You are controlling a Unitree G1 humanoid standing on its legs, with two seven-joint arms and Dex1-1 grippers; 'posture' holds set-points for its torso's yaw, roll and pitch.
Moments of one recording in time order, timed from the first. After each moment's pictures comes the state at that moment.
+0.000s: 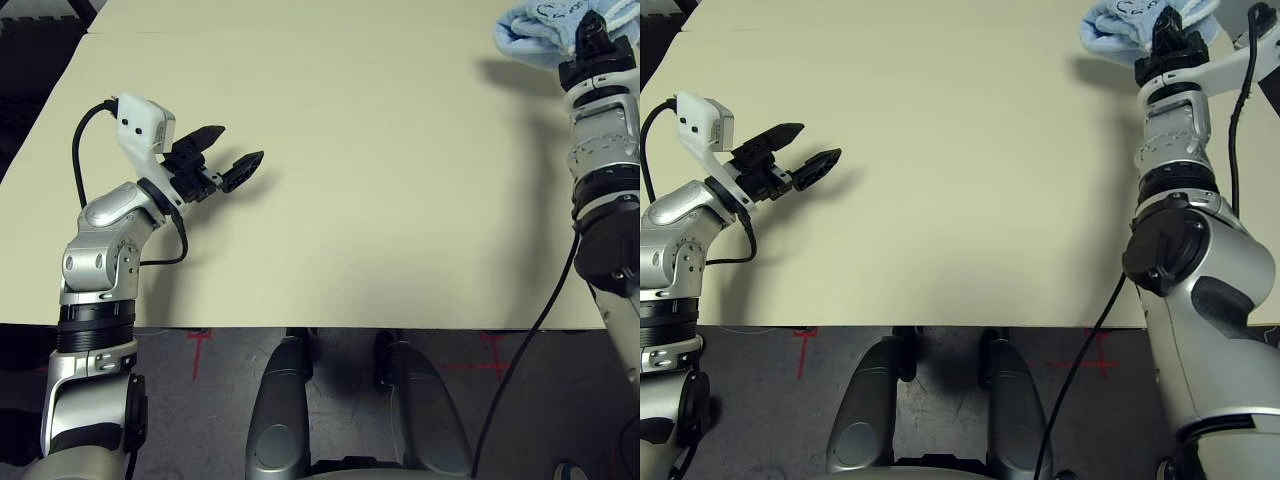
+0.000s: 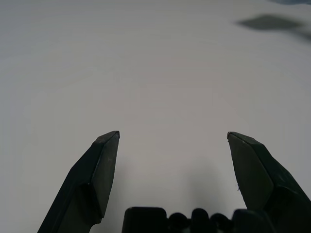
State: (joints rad) left arm -0.55 0.60 0.21 0.05 -0.39 0.38 -0.74; right arm -1.25 -0.51 -0.63 1.30 0.43 -0.28 0.48
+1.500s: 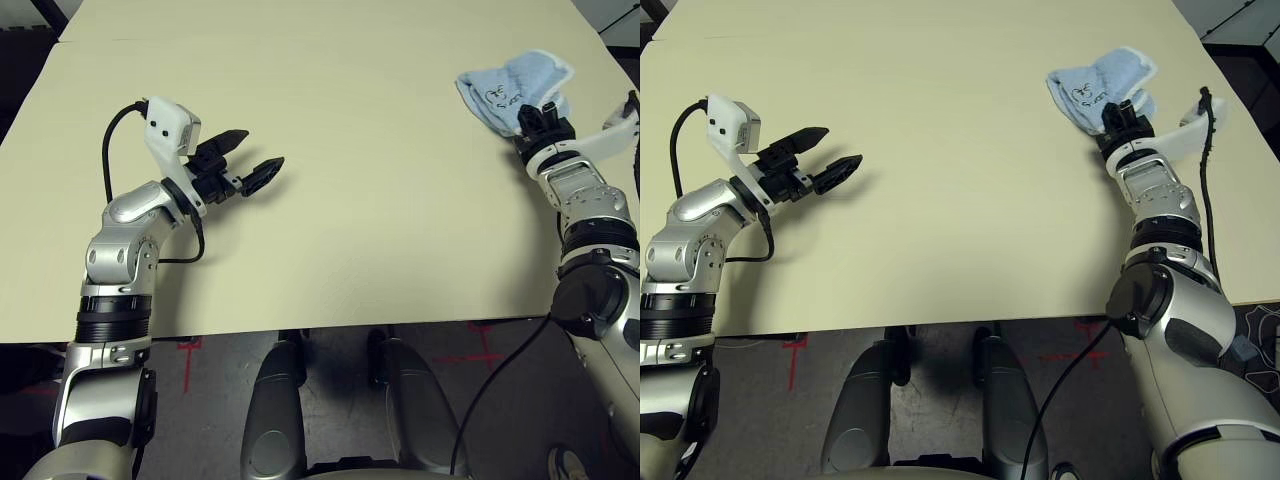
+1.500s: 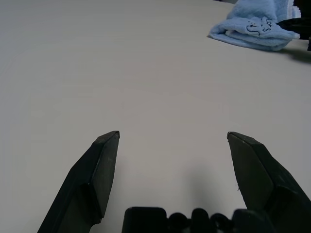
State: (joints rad) left arm -0.59 0.57 0.14 0.10 -0.39 0.34 -0.77; right arm -1.08 -0.40 -0.67 1.02 0.64 0.39 0.36
